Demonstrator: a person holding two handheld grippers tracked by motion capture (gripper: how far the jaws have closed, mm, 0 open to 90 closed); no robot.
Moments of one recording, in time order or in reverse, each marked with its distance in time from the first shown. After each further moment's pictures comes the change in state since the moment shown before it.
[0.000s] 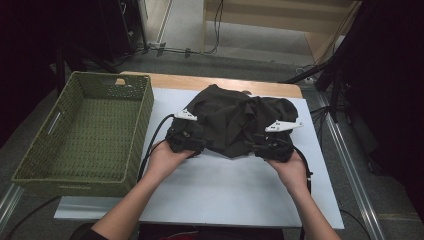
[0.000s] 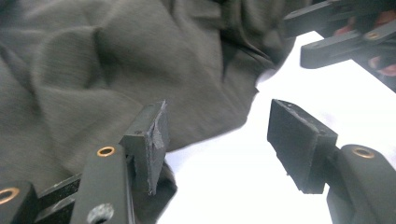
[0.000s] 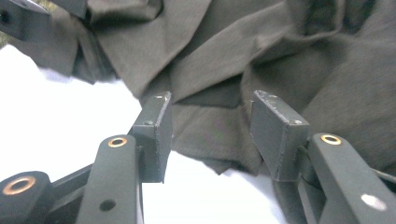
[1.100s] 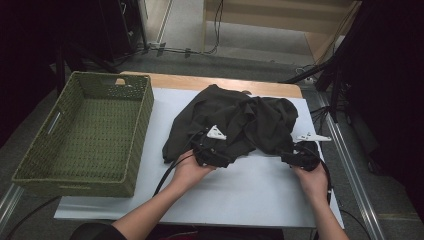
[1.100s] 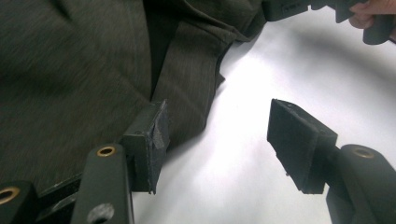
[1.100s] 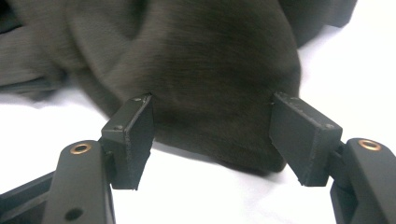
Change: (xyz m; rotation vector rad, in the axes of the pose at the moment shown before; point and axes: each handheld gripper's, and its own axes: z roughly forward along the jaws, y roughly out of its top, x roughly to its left) left arm -0.041 -0.009 0.080 0.045 -0.023 0.131; right arm -0.079 -0.073 -0.014 0.026 -0.269 0.205
